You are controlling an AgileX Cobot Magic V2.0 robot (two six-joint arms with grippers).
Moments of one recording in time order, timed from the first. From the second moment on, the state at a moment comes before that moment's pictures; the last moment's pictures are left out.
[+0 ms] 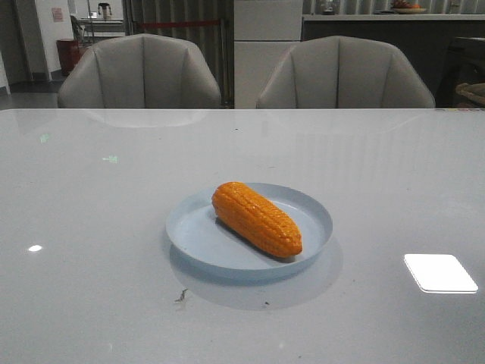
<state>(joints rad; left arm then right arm) -0.11 0.76 -0.57 -0.06 0.22 0.19 -0.01 0.78 -0.74 0.03 0.78 0.02</state>
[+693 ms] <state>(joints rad) -0.10 0.08 -0.15 0.05 0.15 0.08 -0.01 0.78 -0.74 0.03 0.78 0.02</state>
